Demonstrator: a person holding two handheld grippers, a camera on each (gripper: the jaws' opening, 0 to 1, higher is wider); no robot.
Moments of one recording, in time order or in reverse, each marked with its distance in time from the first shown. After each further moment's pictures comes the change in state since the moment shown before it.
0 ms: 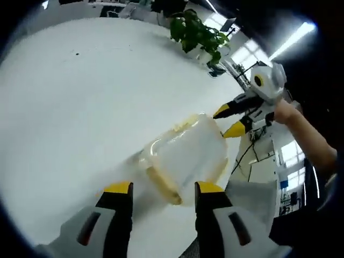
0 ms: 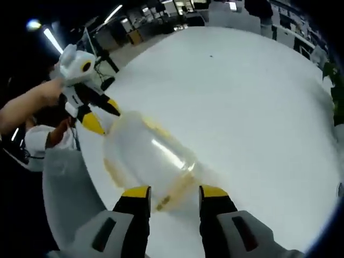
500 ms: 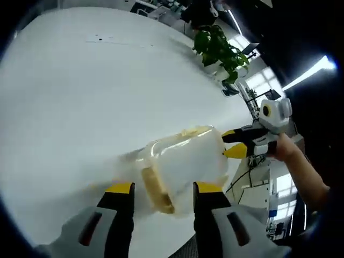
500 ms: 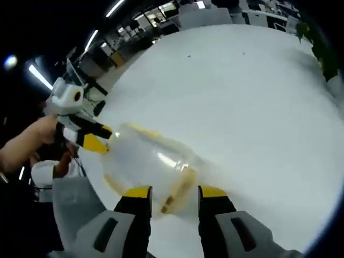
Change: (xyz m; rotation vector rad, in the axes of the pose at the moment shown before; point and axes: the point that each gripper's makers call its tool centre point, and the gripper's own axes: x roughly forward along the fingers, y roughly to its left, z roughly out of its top) left arm 0.013 -0.005 -0.004 -0.152 -0.042 0.022; right arm 0.007 0.004 -0.005 0.266 -0.114 0.046
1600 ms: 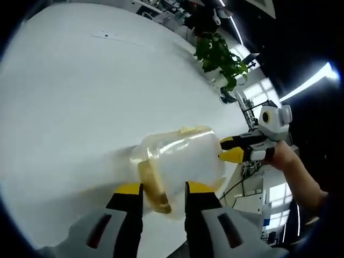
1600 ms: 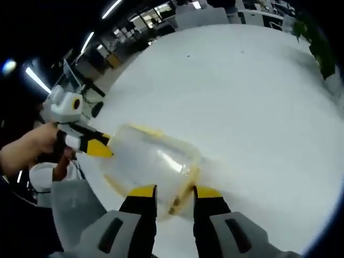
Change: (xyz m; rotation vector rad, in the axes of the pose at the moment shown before) left arm 0.006 -0.003 -0.009 -0.067 -0.056 -0.050; right arm 0.004 0.008 -0.003 -0.031 0.010 -0.048
